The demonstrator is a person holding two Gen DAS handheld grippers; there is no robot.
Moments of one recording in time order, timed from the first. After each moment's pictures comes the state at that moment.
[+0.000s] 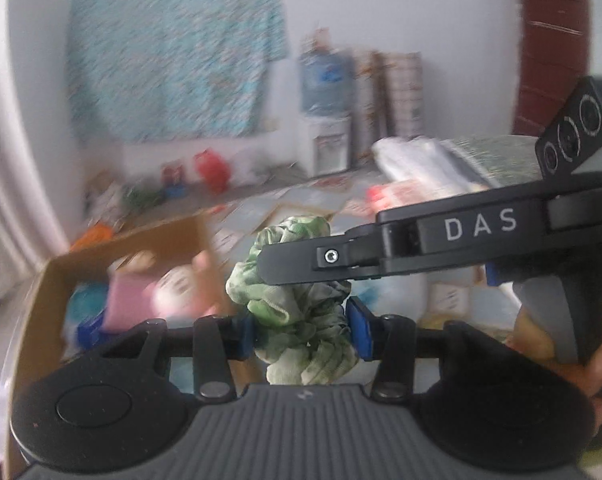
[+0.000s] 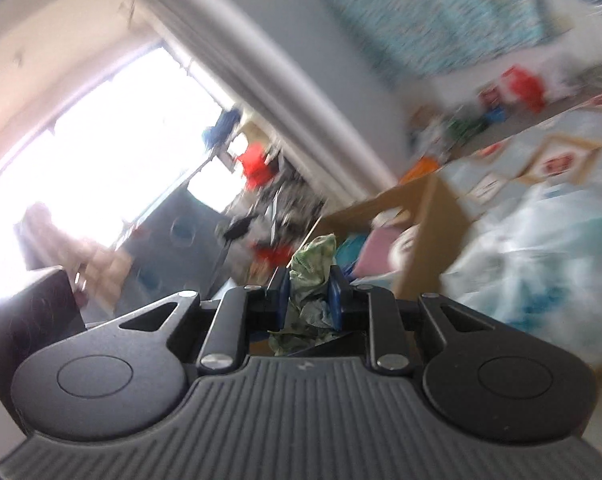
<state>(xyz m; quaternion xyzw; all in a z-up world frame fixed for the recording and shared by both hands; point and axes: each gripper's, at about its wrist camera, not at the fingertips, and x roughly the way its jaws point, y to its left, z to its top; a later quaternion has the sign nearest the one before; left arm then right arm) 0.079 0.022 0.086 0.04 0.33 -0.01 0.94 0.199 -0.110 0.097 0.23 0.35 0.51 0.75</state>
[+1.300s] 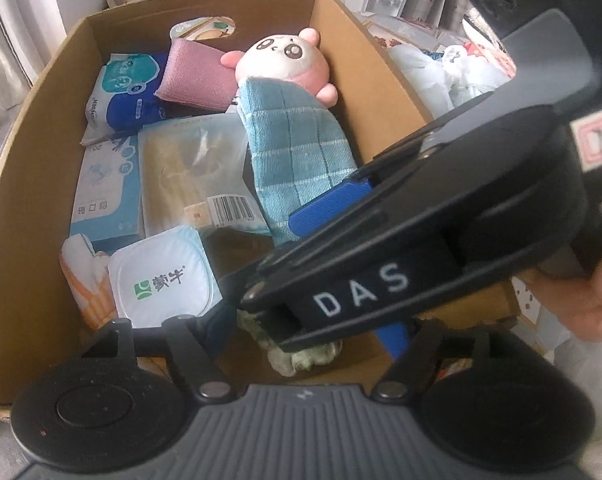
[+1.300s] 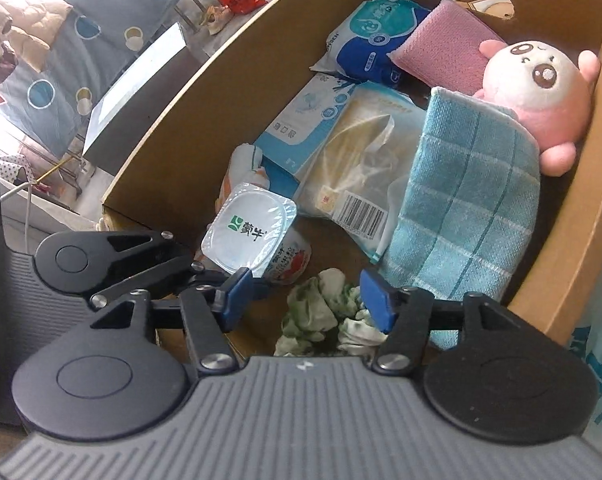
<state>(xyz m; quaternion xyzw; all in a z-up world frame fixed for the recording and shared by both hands) 0.063 0.163 -0.022 -0.07 0.54 0.00 0.84 0.198 0.110 0.019 -0.08 0.56 0.51 0.65</state>
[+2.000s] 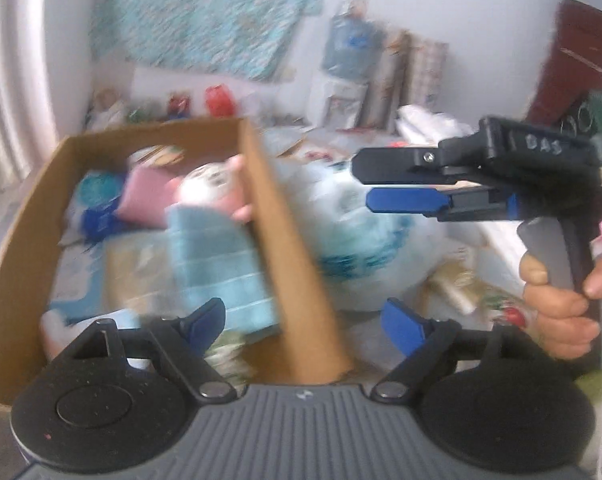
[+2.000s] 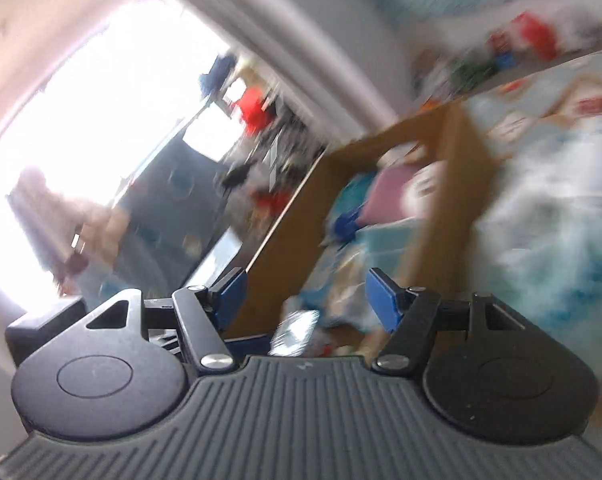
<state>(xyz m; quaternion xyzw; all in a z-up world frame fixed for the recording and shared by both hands) 0.027 0.086 0.038 -0.06 0.37 -0.03 0.93 0.199 -0.112 0.066 0.23 0.38 0.48 0.76</state>
